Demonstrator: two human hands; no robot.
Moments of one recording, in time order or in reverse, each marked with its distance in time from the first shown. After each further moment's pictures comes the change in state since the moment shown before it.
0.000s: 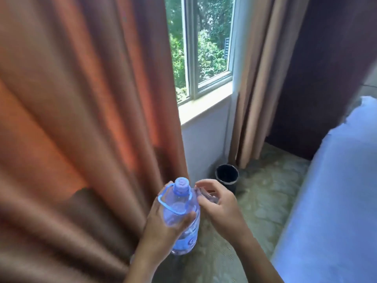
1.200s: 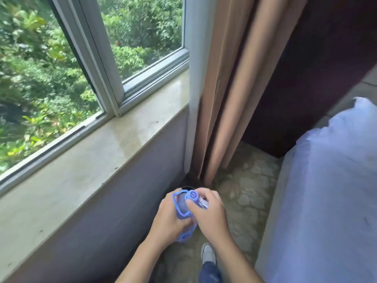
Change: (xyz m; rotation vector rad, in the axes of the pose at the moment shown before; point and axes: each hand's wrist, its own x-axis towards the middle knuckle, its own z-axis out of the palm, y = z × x) left_hand 0.587 -0.139 0.310 0.204 -0.502 -0.148; right_hand 0.531 0.211 -0.192 -0.234 0.289 0.364
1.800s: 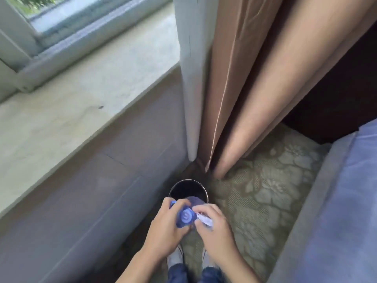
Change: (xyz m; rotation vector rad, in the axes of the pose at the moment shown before) left_hand 0.191 -0.147 0.092 0.262 0.029 -0.272; right_hand 0.209 0.201 0.019 -0.055 -0.303 0.016
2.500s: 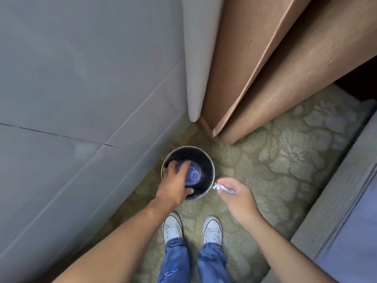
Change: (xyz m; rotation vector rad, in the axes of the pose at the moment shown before) left_hand 0.179 -0.180 0.156 0.259 -0.257 -0.246; right_hand 0.120 0.213 0.034 0.022 -0.026 0.471
